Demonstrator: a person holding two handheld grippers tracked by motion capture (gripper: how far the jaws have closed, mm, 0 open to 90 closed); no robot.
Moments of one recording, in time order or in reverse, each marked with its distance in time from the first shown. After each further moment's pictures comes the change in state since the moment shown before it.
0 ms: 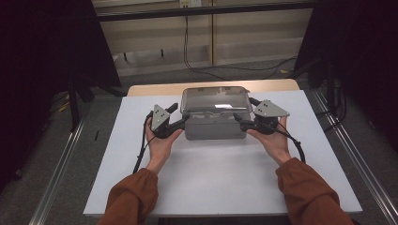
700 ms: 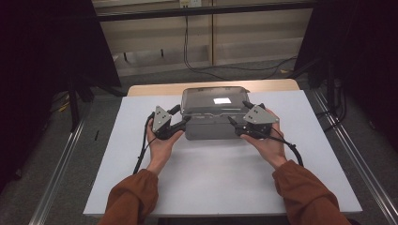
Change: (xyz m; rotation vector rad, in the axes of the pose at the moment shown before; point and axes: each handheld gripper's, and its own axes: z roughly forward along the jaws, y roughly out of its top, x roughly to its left) left arm -0.003 -0.005 -0.001 0.009 -0.027 0.007; right arm 0.023 0.006 0.000 0.030 -0.023 -0.138
